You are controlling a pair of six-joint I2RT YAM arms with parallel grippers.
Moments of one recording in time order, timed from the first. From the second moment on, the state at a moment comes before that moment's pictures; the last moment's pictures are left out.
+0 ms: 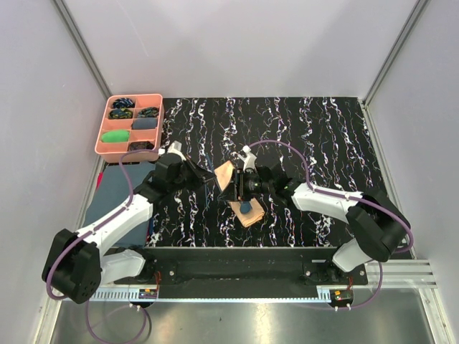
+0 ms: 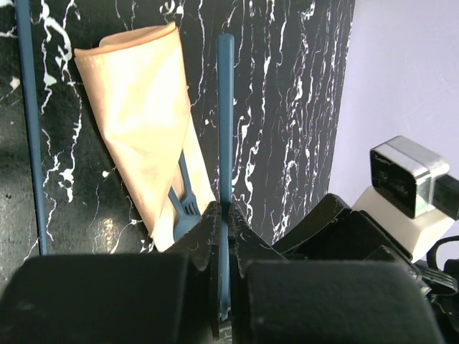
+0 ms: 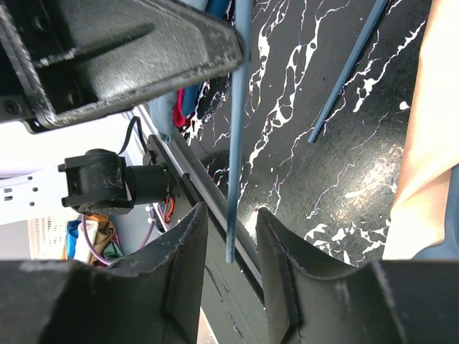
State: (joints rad) left arm -0.48 1.15 0.65 -0.01 0.17 -1.07; right arm 0.77 1.53 0.81 0.24 -0.48 0.79
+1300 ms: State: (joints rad) left arm -0.50 1.65 1.00 -0.16 0.17 -0.78; right arm 0.72 1.41 0.85 -0.57 -0.30 0.51
